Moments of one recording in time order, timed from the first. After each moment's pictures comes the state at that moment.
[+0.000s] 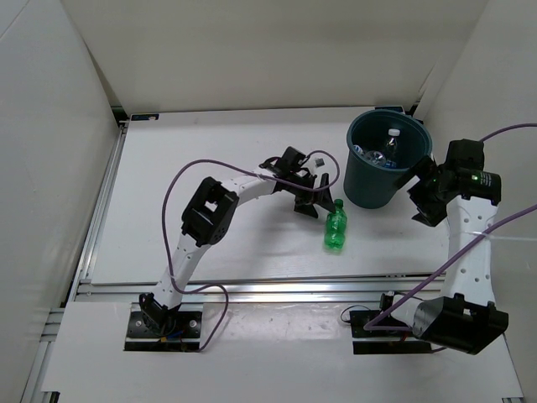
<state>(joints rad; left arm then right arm) -0.71 2.42 1.88 -0.31 0.78 -0.64 -0.23 1.18 1.36 -1.21 -0.16 0.60</state>
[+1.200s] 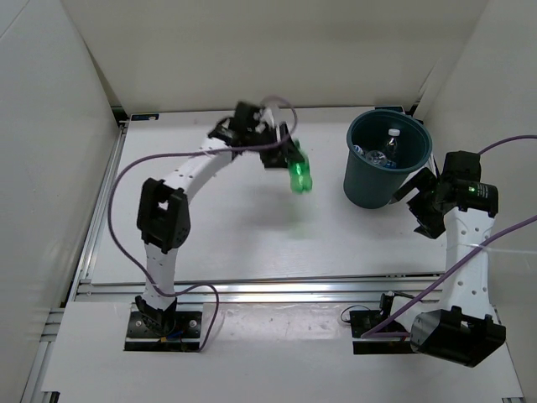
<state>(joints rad) -0.56 2.10 1.74 -0.47 0.72 -0.73 -0.23 1.10 1.26 -1.23 -0.10 0.60</state>
